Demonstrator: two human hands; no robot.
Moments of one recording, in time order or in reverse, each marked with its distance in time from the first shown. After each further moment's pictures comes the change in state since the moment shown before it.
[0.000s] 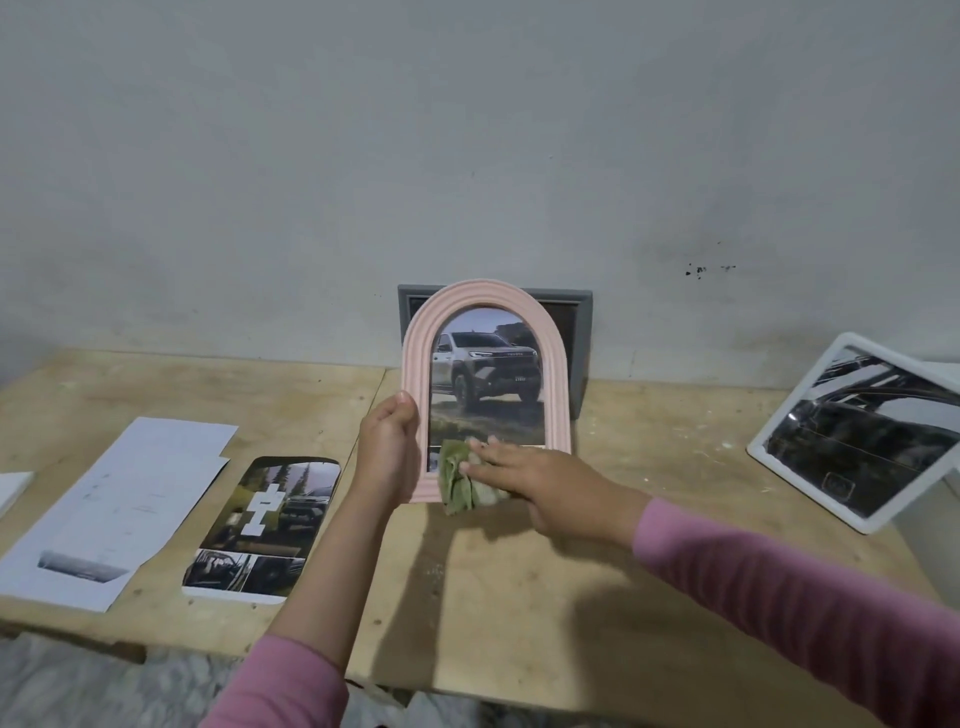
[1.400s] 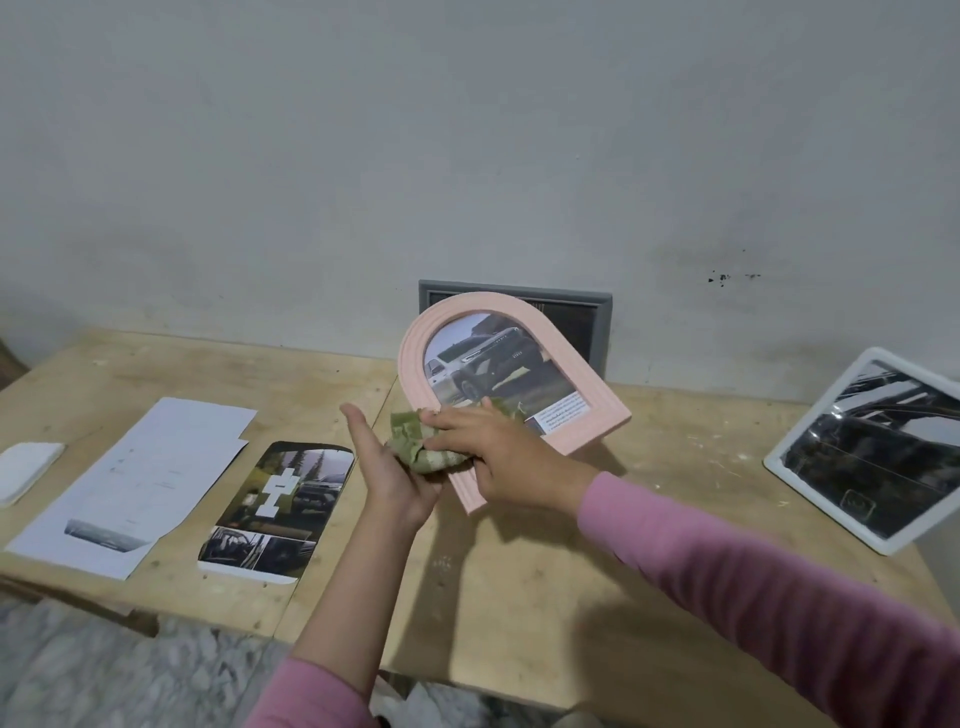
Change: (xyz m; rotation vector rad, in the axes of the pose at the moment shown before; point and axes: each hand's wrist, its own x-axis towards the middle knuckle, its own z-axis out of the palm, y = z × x) left_hand -0.033 -0.003 -0.010 -0.493 0.021 -0.276; right_hand 0.050 -0.039 -0.014 0.254 0.115 -0.011
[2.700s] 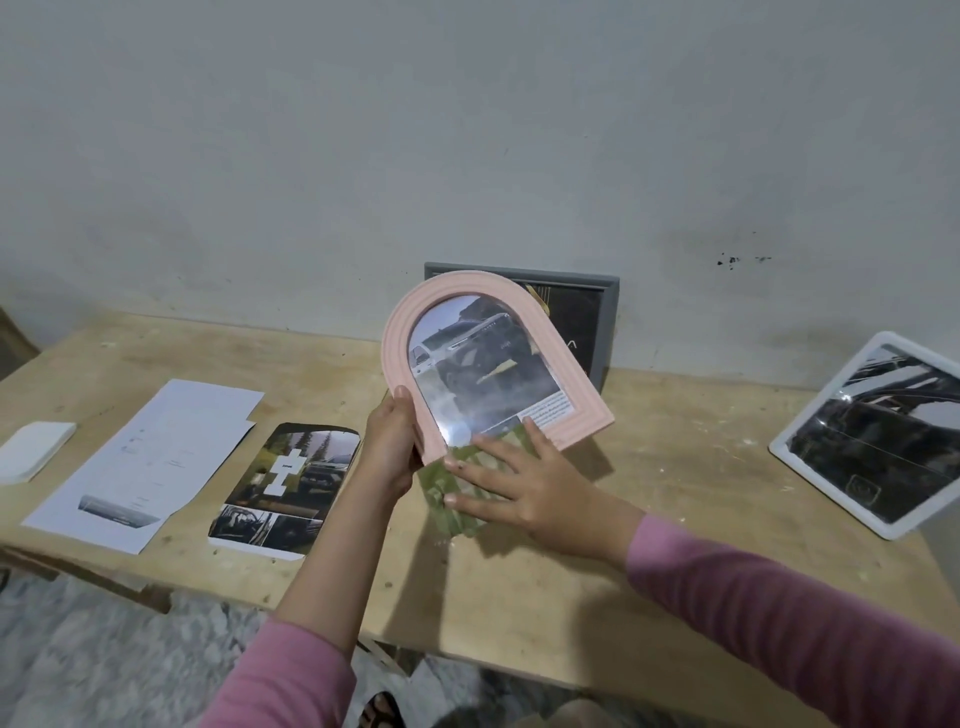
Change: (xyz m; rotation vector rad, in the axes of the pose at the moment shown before) left_hand 0.016 0.011 -0.010 0.595 0.142 0.096; right_hand -0.061 0.036 0.037 -0.798 0.151 -0.481
